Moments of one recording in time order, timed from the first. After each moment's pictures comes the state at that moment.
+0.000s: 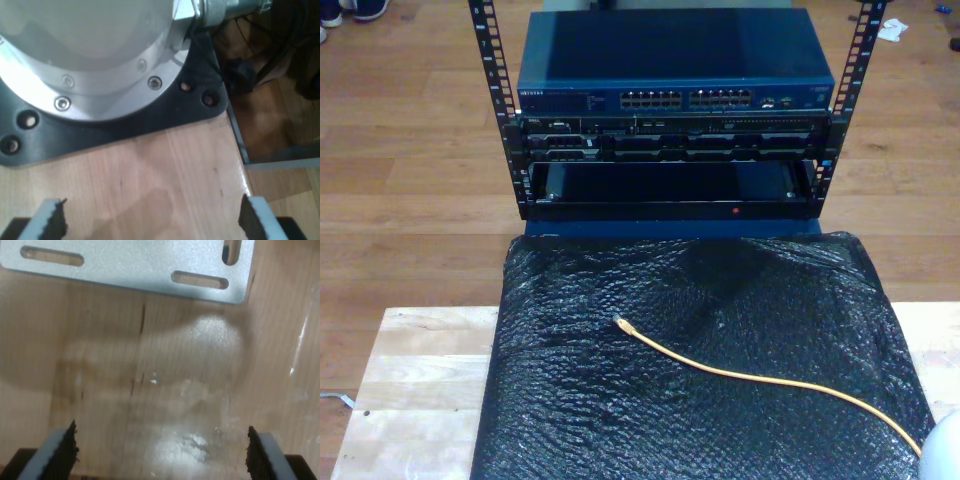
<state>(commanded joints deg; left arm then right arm) 78.1 -28.9 -7.9 7.4 65.3 -183.8 -88.4 -39.5 -1.5 4.5 52.5 -188.8</state>
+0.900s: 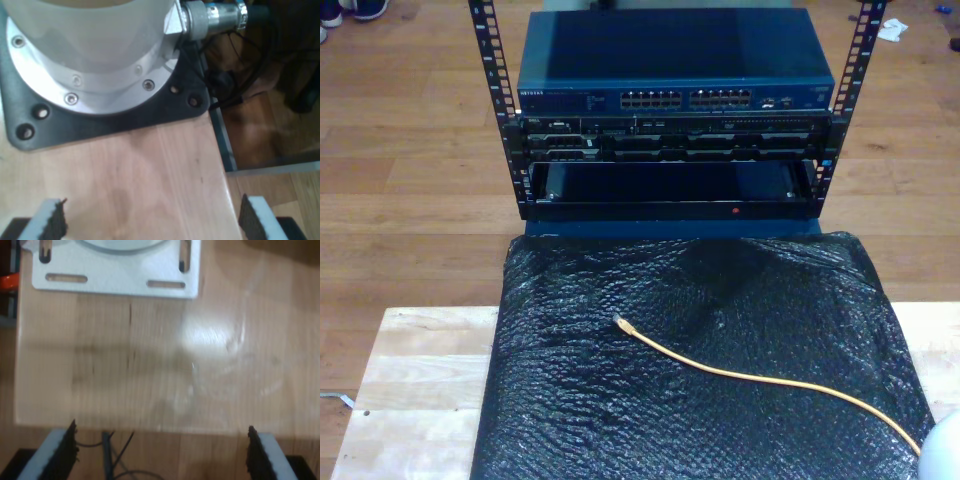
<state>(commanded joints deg) 77.7 -30.4 -15.5 5.1 75.8 -185.0 -88.2 -36.9 -18.3 4.7 72.3 -175.8</state>
